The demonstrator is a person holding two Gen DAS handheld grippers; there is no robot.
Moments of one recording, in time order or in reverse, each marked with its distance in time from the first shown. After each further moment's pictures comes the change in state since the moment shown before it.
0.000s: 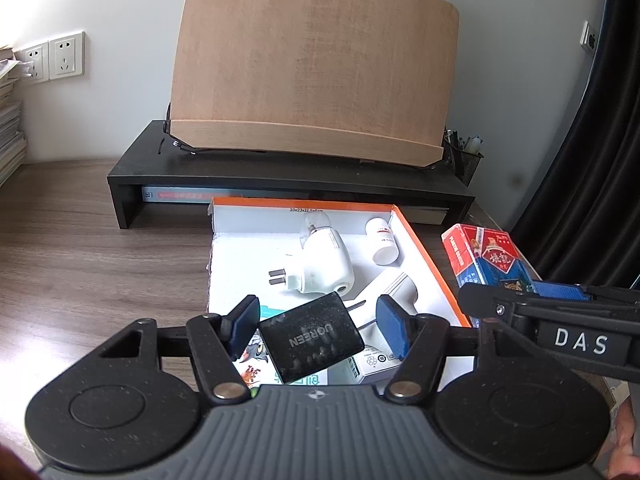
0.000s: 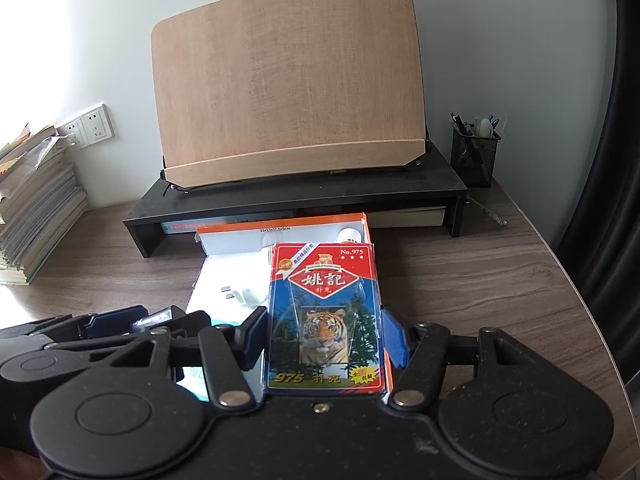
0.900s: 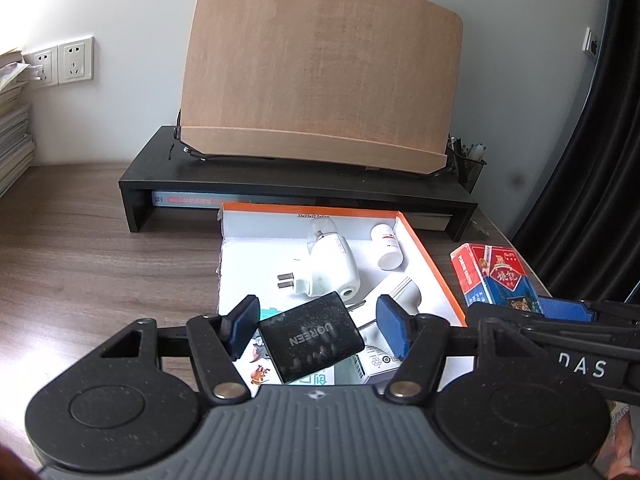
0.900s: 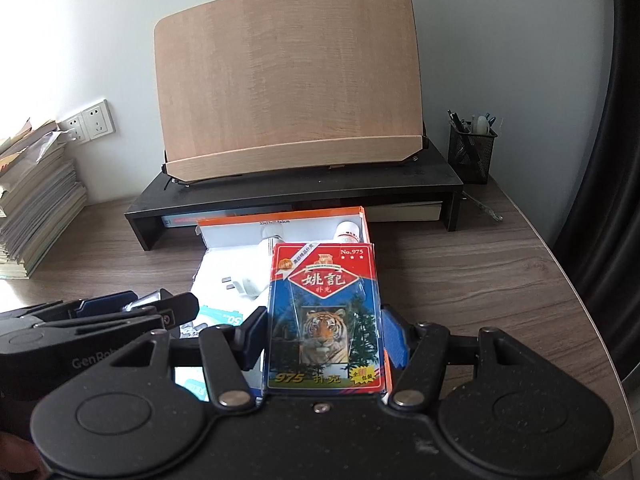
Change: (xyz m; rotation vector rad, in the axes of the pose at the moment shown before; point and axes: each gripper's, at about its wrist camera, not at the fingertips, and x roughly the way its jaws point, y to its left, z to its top) left arm -0.009 0.003 -0.001 -0.006 -0.015 0.013; right arm -0.007 0.001 -0.006 -0.007 0.006 -0.004
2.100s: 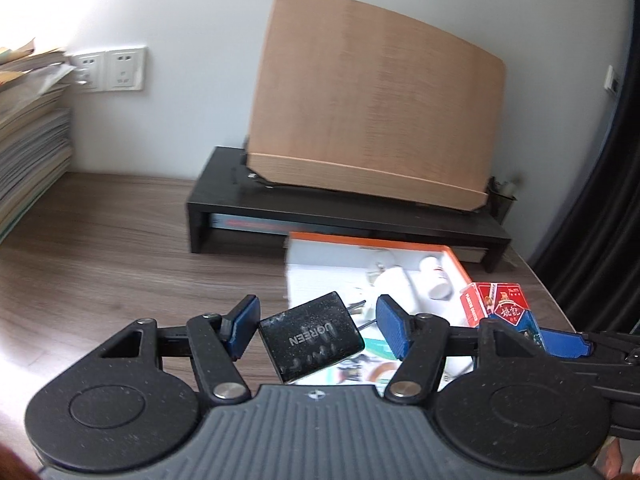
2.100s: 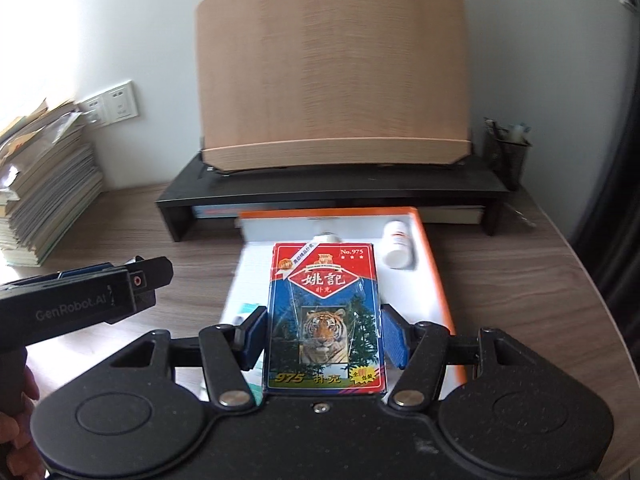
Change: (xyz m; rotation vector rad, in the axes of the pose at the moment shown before) left arm -0.031 0.052 0.012 -0.038 -0.057 0.026; right arm 0.001 0.053 -0.002 -0.032 0.011 -0.010
